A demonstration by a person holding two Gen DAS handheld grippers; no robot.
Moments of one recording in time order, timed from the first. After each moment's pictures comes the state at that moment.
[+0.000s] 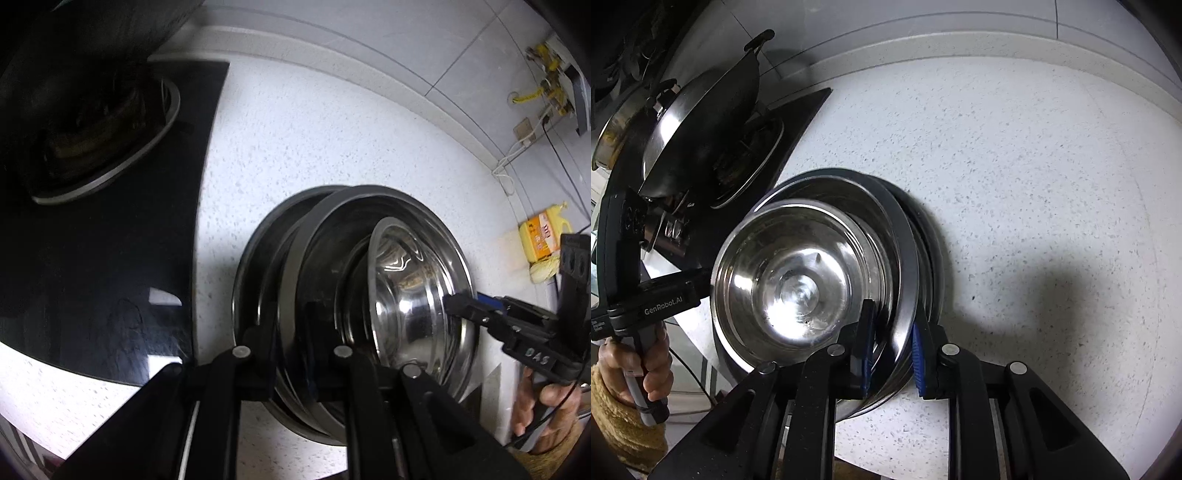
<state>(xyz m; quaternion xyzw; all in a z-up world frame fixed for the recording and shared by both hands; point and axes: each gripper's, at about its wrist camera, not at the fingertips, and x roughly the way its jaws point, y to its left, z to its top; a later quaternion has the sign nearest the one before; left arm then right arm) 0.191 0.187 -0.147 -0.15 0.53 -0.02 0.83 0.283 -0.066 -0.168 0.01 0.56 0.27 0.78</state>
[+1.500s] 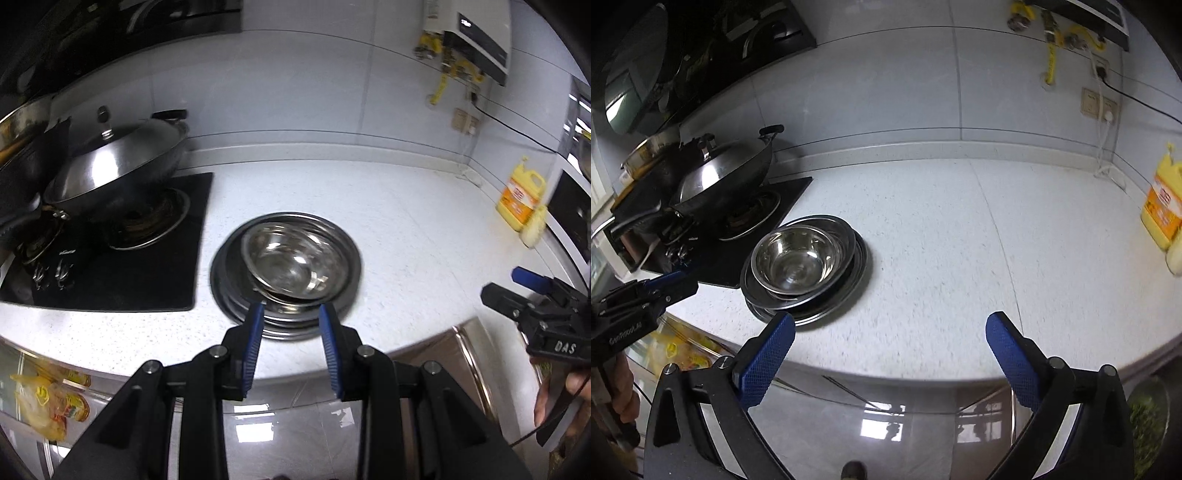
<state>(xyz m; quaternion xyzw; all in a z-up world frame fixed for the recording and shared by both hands) 0.004 0.064 -0.030 -0.03 0.38 0.00 0.92 0.125 -0.162 -0.076 0.01 0.39 0.18 0.91</state>
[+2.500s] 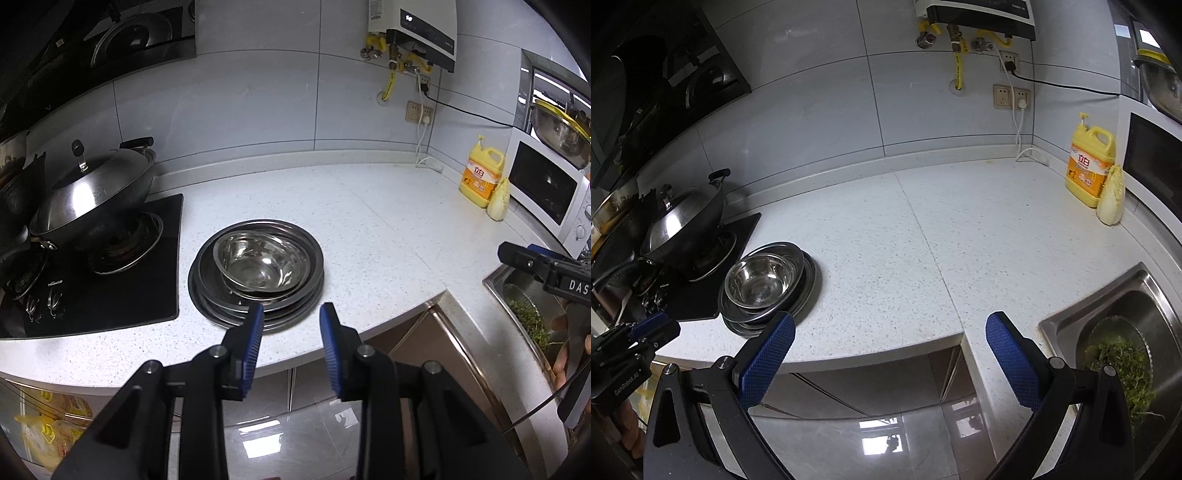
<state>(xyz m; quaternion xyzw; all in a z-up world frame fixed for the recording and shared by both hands) -0.032 0.047 -0.017 0.01 0.36 -0.05 0.93 0.065 -0.200 -0.048 0.07 0.36 0.05 0.93</state>
